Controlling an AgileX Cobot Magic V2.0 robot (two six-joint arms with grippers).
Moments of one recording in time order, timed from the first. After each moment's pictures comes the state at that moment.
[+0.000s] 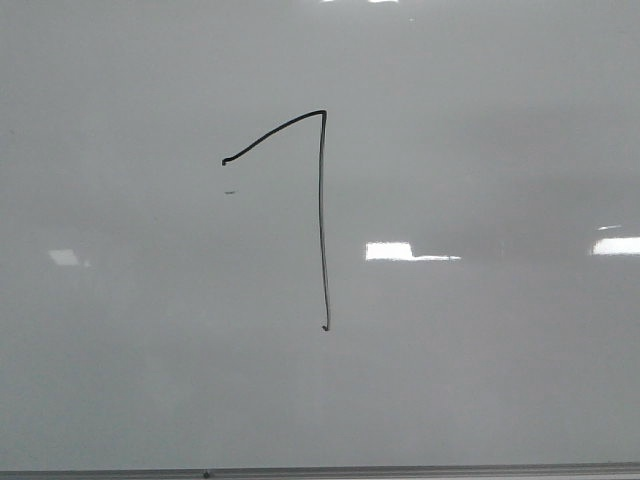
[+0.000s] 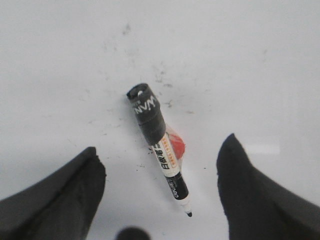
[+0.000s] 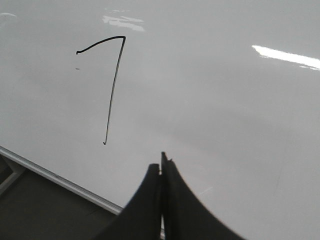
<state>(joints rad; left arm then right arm) 0.10 1.00 -0.60 -0.13 0.27 0.20 0.28 0.45 -0.46 0.33 0.46 -0.32</state>
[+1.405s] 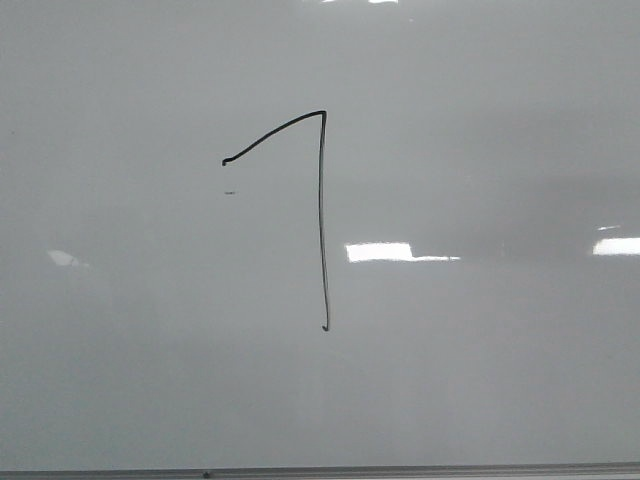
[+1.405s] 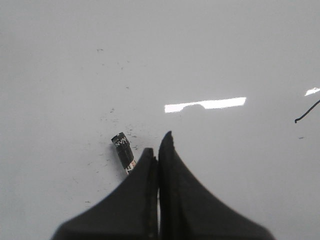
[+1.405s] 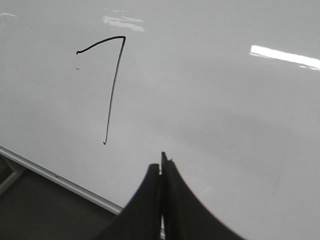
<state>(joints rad) 0.01 0.12 -0.32 -0.13 0.39 0.19 0.28 0.45 -0.46 0.33 0.46 -0.32</state>
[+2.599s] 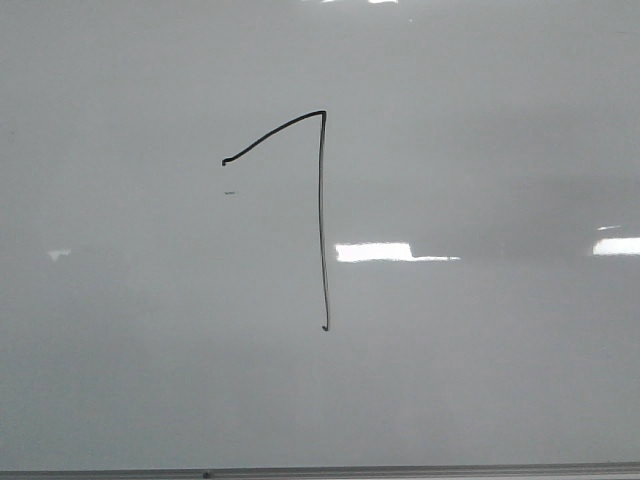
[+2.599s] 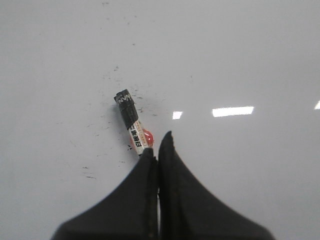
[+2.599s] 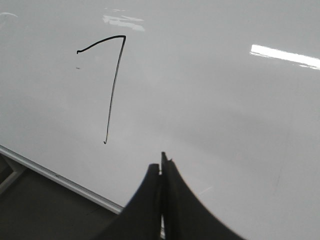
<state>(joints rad) 0.01 -0.01 0.01 -0.13 0.15 0.19 0.28 0.45 -0.46 0.33 0.46 -0.32</state>
